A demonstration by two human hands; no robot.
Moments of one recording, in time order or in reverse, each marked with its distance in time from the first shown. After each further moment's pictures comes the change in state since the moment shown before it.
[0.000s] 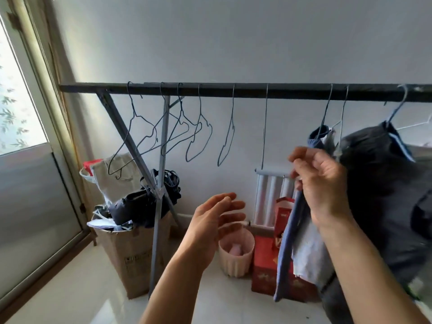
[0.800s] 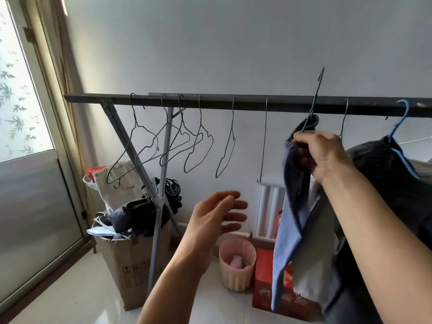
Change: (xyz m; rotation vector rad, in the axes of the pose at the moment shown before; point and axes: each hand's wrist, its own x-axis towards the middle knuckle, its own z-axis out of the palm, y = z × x) left_hand 0.003 0.020 0.021 0.187 -0.016 0.192; right_hand 0.099 -0.027 0.006 0.149 -0.046 0.297
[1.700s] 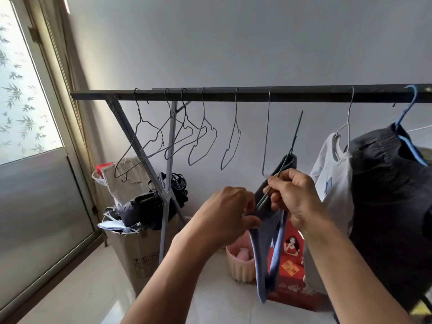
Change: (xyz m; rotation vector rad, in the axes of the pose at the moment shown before) left_hand -0.004 0.037 0.014 1.349 -0.282 0.306; right_hand -0.082 0.067 0.014 -0.129 -0.107 0.071
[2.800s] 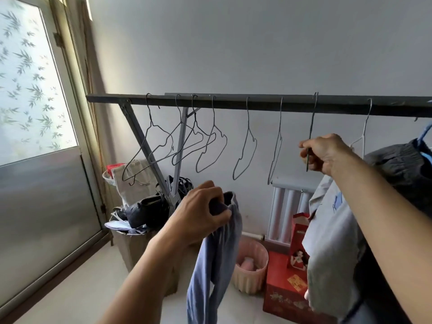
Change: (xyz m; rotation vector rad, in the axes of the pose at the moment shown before) left_hand 0.006 -0.072 0.007 -0.104 0.304 -0.045; right_hand 0.114 -0.065 -0.024 -0.208 0.063 0.110
